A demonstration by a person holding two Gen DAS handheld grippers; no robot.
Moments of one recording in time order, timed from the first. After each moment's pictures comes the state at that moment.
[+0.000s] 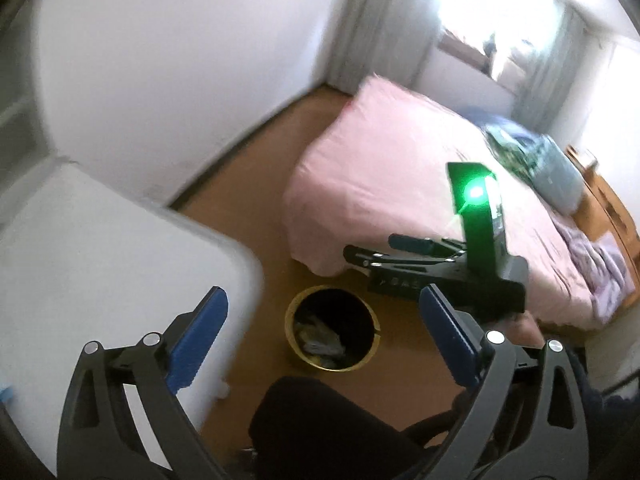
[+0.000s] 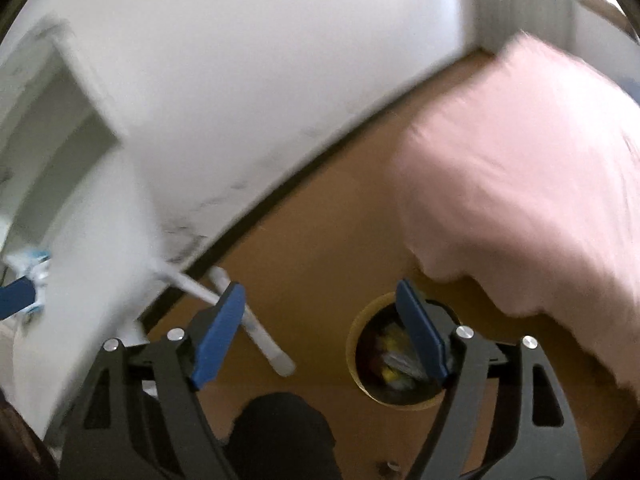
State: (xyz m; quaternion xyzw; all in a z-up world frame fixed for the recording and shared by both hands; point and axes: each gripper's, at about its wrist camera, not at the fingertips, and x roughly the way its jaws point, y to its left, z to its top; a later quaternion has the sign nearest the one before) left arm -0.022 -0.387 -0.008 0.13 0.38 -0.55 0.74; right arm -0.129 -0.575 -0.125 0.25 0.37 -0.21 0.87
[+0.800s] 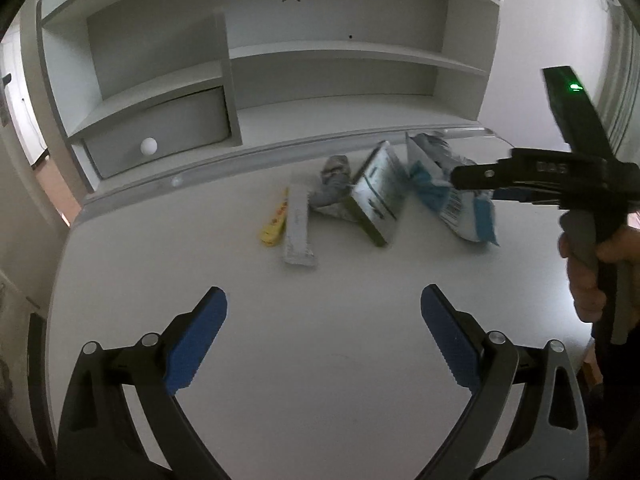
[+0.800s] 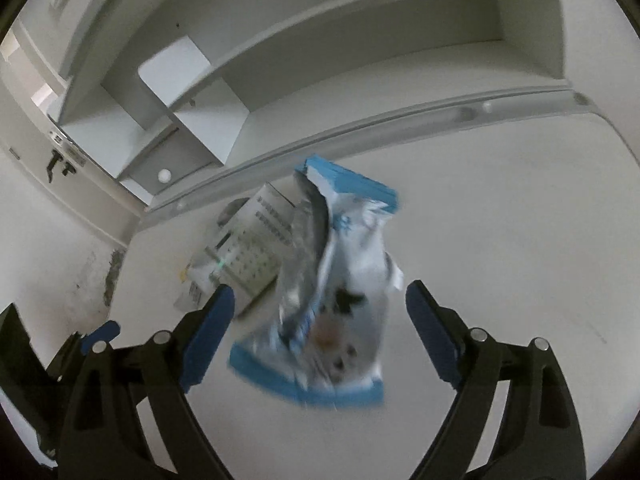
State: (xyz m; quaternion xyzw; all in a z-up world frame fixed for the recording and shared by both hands) left arm 0.090 -0.003 -0.037 0.05 0.39 -0.13 0.91; right arm 0.178 -0.240 -0.068 0.16 0.45 0.17 0.86
